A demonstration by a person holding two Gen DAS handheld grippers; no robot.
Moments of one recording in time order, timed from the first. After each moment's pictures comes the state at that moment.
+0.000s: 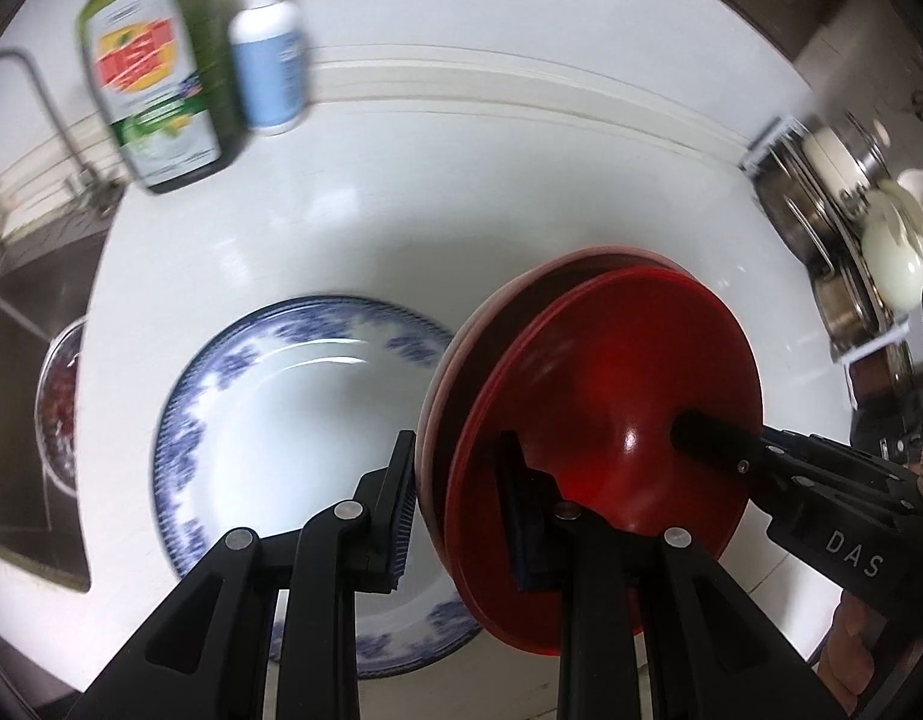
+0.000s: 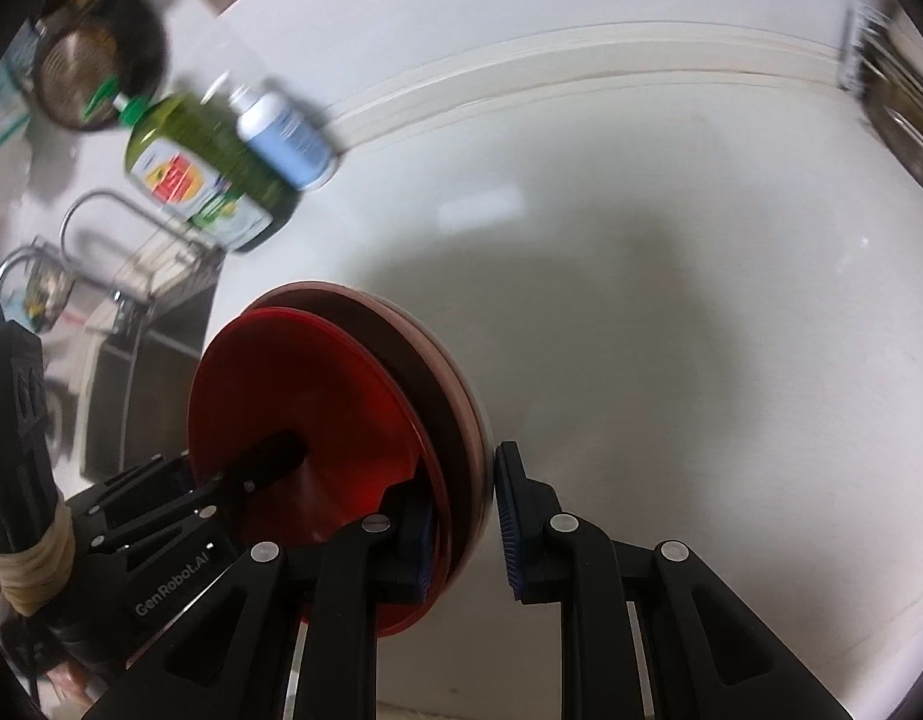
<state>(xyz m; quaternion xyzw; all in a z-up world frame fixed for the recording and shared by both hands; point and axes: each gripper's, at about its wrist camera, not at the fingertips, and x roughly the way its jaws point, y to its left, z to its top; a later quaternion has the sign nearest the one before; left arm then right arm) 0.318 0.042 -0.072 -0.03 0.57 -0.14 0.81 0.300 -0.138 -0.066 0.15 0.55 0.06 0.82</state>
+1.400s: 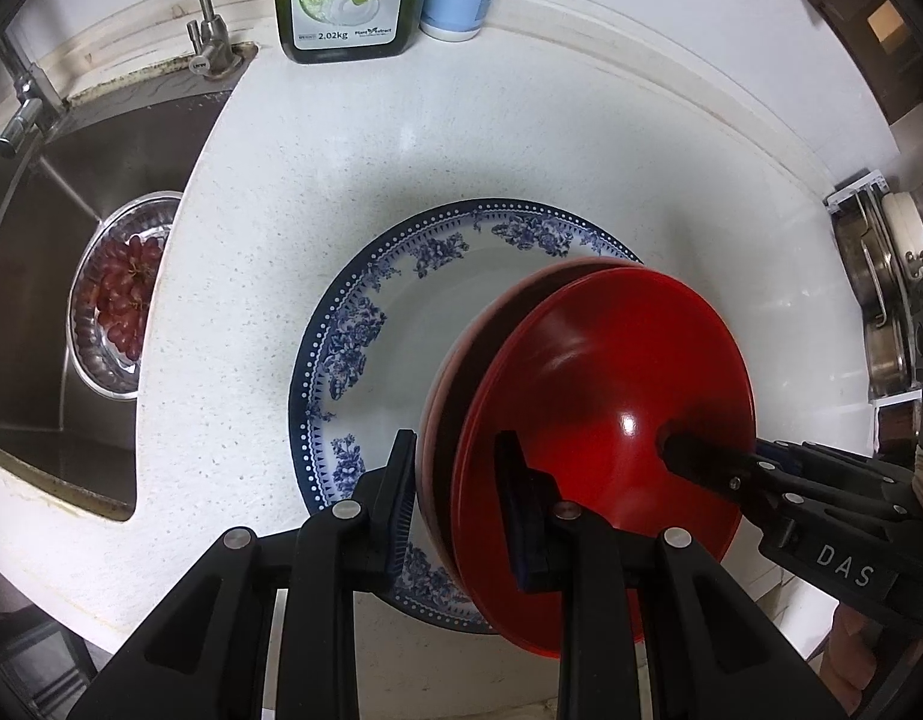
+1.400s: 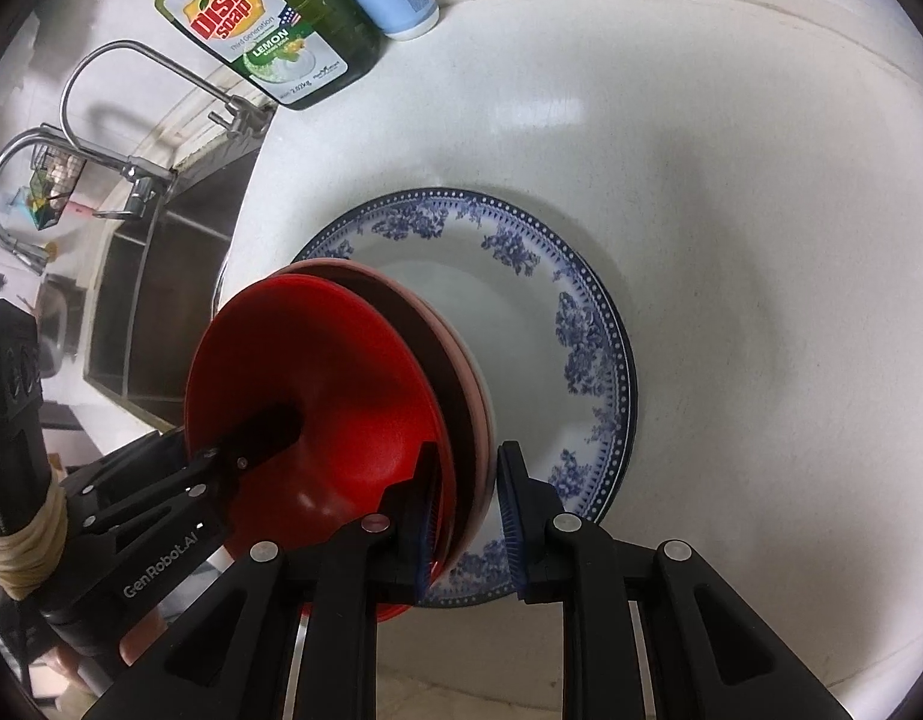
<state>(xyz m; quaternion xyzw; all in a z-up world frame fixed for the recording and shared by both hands) 0.313 0.137 -0.114 -0.08 0.63 -0.07 0.77 0.322 -0.043 -0.112 0.11 0.64 0.13 0.75</state>
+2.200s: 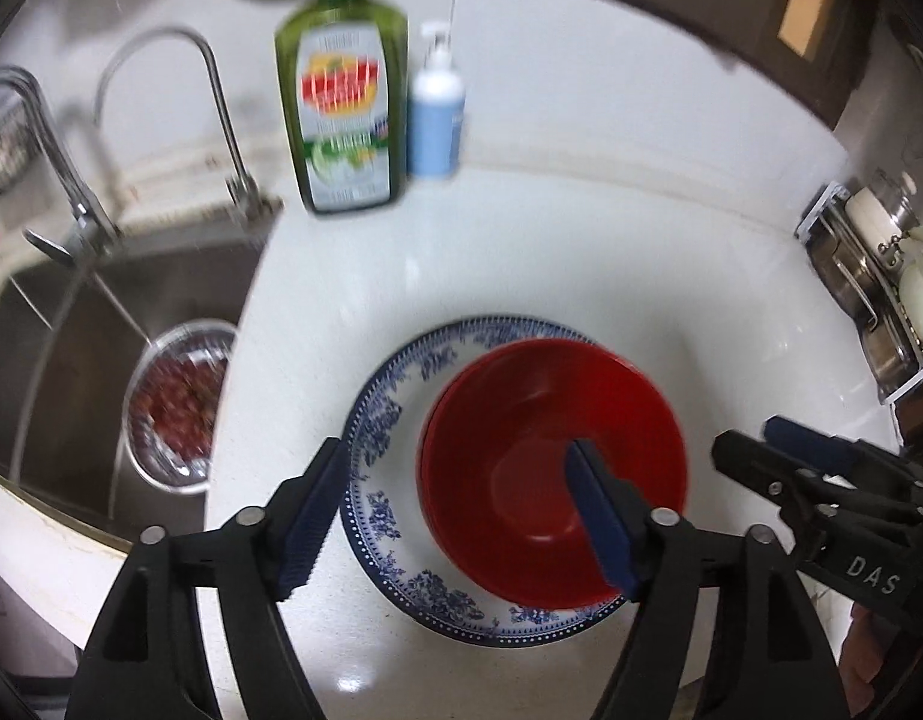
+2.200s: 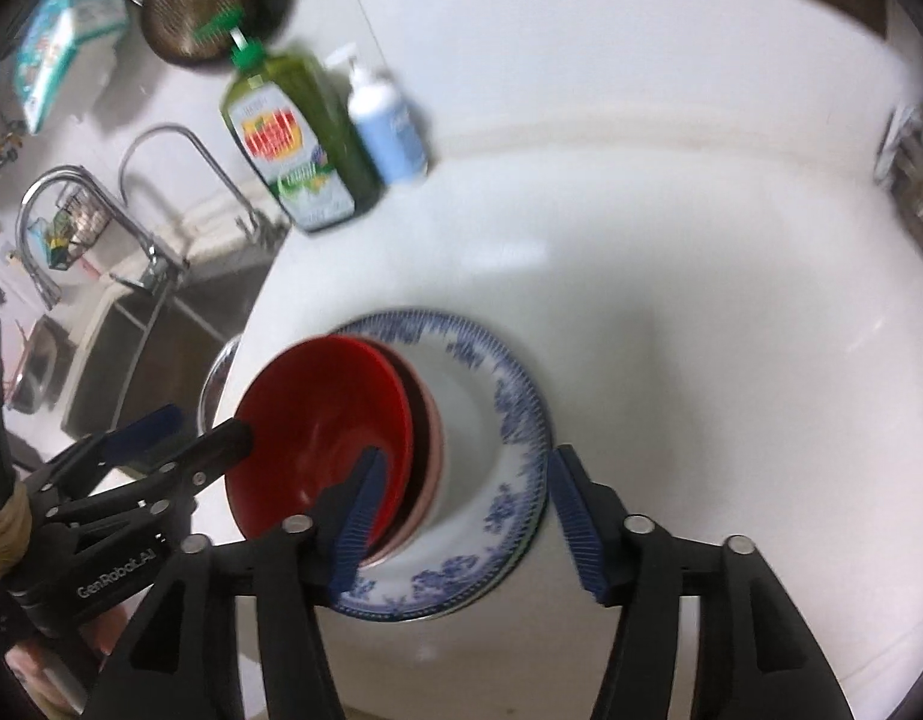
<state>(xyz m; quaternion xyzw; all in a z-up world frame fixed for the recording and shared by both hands) 0.263 0.127 -0.047 -0.02 0.48 -0.05 0.88 0.256 -0.067 -0.054 0.08 0.47 0.08 0.87</state>
